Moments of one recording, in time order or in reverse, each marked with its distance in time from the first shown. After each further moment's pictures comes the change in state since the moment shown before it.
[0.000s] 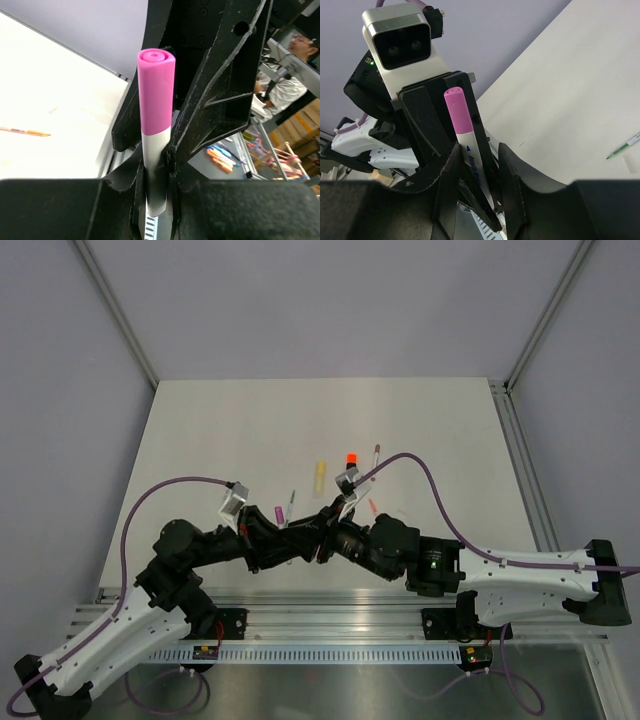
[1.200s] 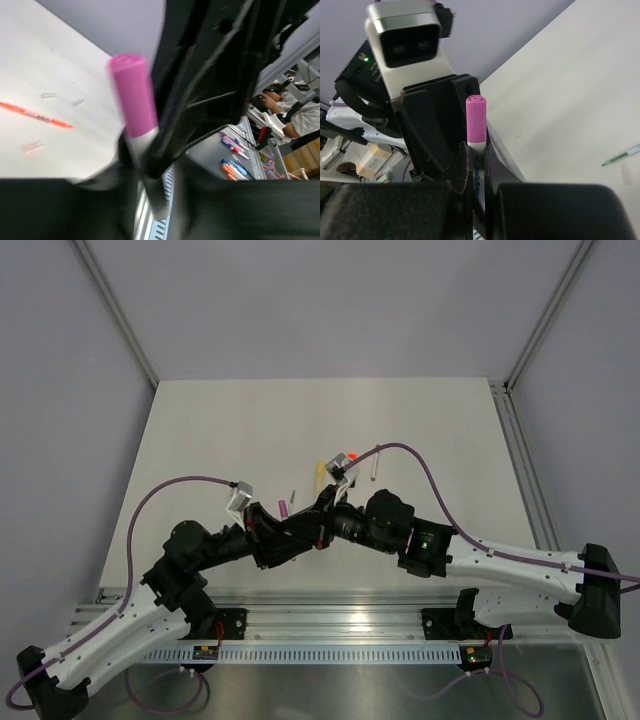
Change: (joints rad) left arm -0.046 0.016 -0.050 -0.012 -0.172 -0.010; right arm -0.211 0.046 -0.029 0.053 -0.357 -0.041
